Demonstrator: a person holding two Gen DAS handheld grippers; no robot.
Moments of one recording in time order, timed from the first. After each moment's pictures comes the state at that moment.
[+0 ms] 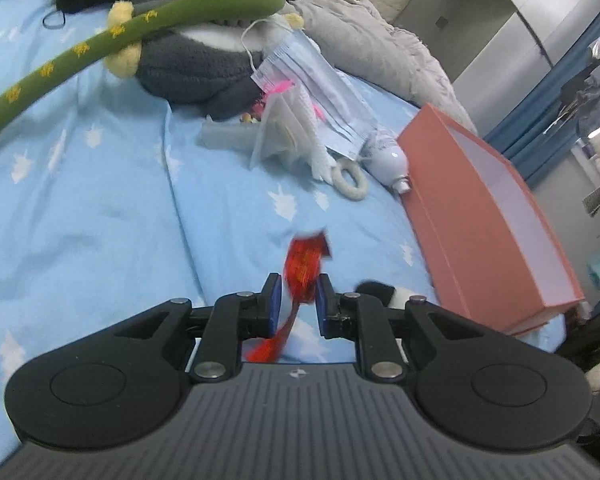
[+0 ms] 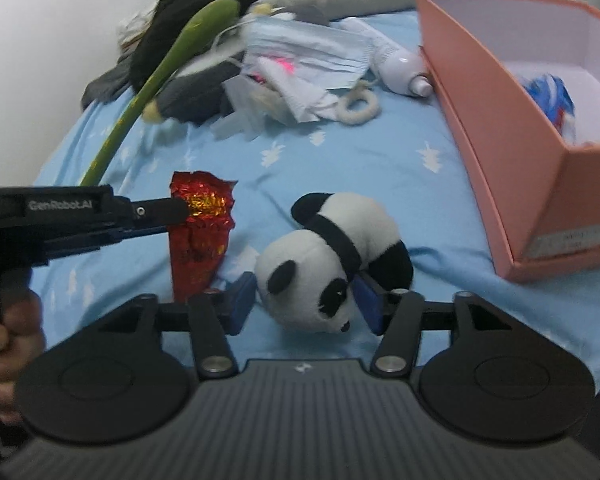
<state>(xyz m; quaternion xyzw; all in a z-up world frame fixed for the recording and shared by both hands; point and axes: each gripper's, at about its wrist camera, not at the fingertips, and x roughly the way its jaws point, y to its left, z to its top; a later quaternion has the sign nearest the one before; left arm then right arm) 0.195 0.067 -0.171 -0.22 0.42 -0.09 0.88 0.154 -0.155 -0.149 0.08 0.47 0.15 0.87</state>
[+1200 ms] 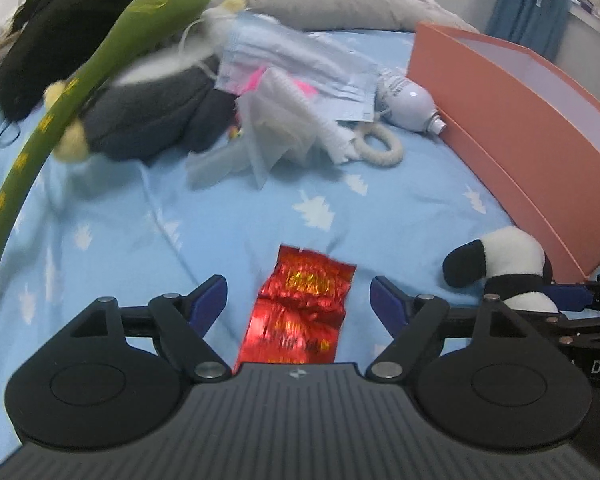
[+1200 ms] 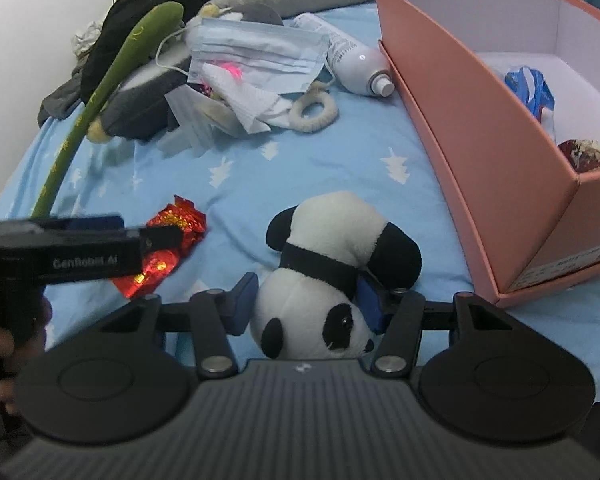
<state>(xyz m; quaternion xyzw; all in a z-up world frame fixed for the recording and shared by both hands) 0.249 0.036 -0.195 0.01 0.45 -0.11 0.89 0.187 -0.160 -0.166 0.08 0.48 0.10 0.87</state>
